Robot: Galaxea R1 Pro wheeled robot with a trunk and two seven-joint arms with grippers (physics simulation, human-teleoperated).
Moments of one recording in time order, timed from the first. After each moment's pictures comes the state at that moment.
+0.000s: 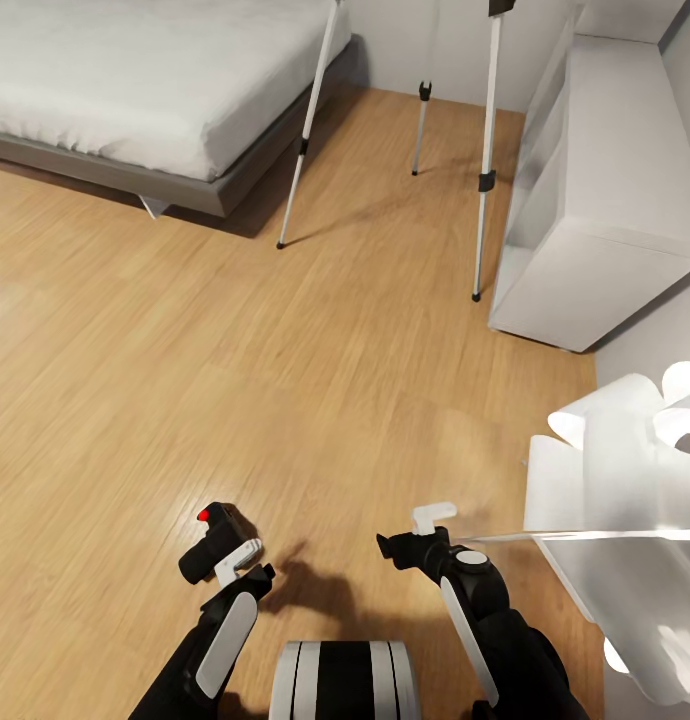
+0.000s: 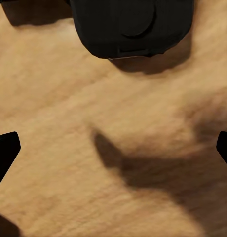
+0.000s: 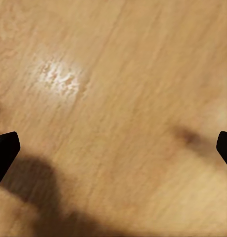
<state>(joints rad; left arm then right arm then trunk) -0.39 -0.12 -0.12 -0.95 0.69 0.26 0.62 -0.34 0.08 0.18 -1.34 -0.01 0.67 0.07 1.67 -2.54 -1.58</state>
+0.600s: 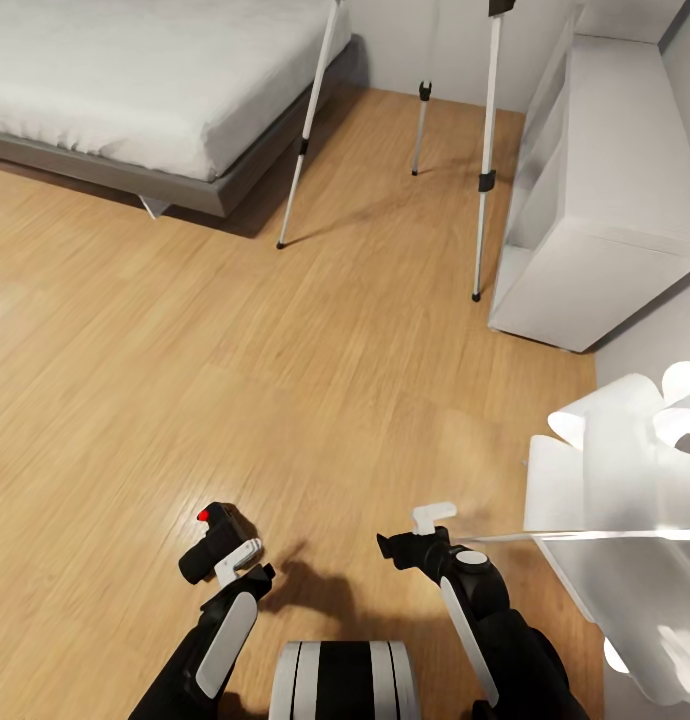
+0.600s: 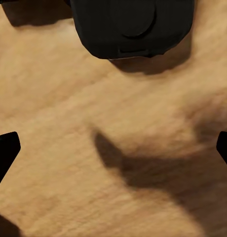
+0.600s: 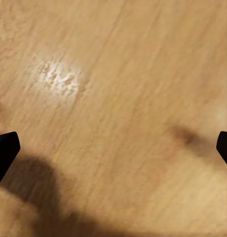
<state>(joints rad) -0.39 -0.12 -0.12 -0.95 0.69 0.26 0.62 -0.34 0.08 0.18 -1.34 -0.01 0.67 0.06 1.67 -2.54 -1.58</state>
